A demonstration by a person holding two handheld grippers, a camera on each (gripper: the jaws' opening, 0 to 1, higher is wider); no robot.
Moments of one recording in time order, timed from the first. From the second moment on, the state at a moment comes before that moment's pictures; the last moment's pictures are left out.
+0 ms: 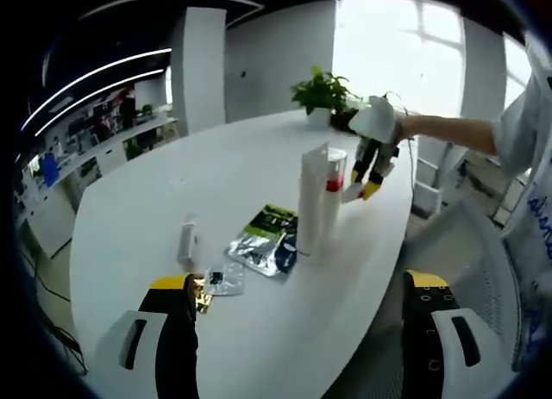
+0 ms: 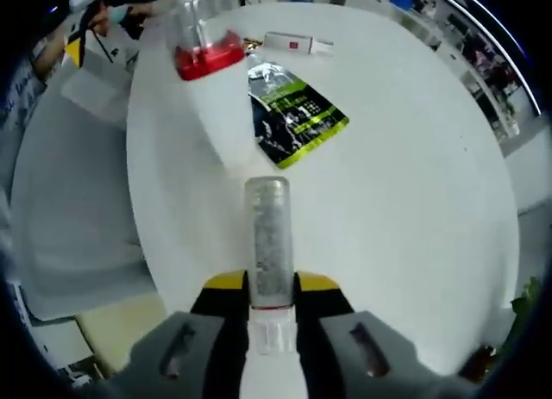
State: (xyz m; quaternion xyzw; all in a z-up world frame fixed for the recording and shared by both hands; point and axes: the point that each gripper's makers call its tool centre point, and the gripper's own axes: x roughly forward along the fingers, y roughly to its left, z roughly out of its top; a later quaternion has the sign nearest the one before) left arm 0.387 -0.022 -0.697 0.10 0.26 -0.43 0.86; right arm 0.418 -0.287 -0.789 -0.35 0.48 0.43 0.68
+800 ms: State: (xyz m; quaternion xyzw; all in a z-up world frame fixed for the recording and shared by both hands) left arm 0.377 -0.023 -0.714 0.14 0.29 -0.43 0.85; right arm 0.368 -0.208 -0.753 -0.37 0.41 0.51 0.66
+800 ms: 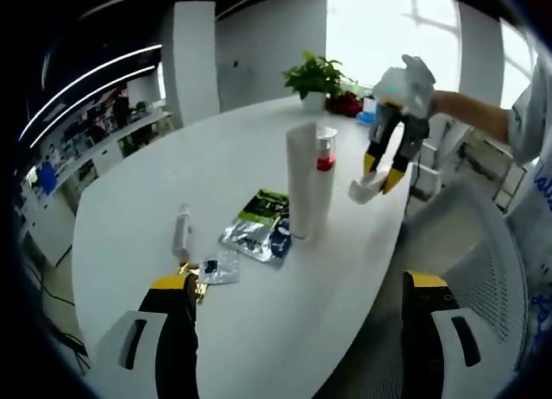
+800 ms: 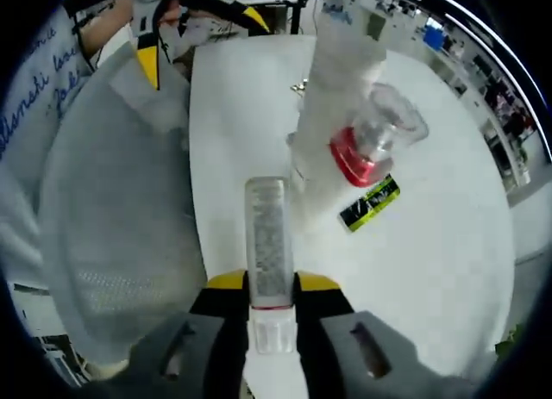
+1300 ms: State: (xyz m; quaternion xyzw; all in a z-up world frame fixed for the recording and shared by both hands) left arm 0.370 -0.036 -0.724 0.17 0.30 -0.44 0.83; right arm 0.357 -0.151 -0.753 -0.39 0.37 0.56 0.63
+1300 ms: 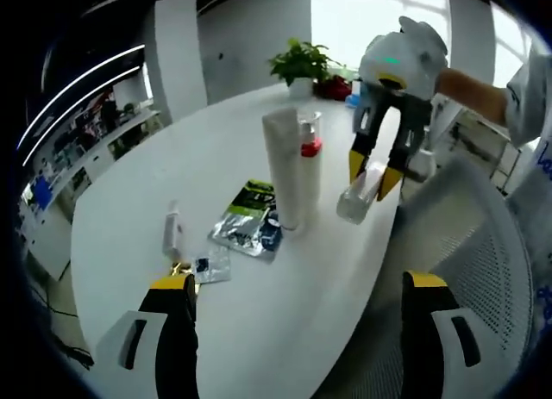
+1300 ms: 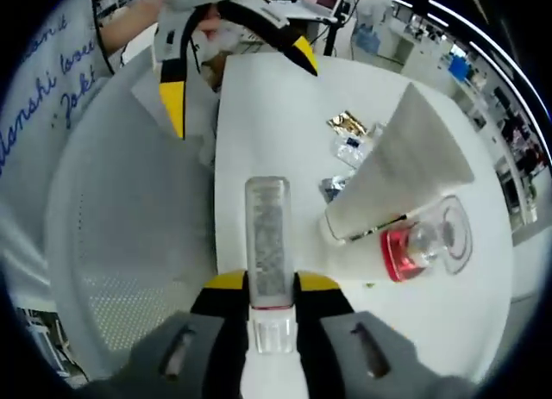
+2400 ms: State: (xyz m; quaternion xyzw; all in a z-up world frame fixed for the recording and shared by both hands) left arm 0.354 -0.070 -0.751 0.27 0.32 -0.52 0.75; right arm 0.353 -0.074 -0.760 -0.43 0.31 0.61 0.58
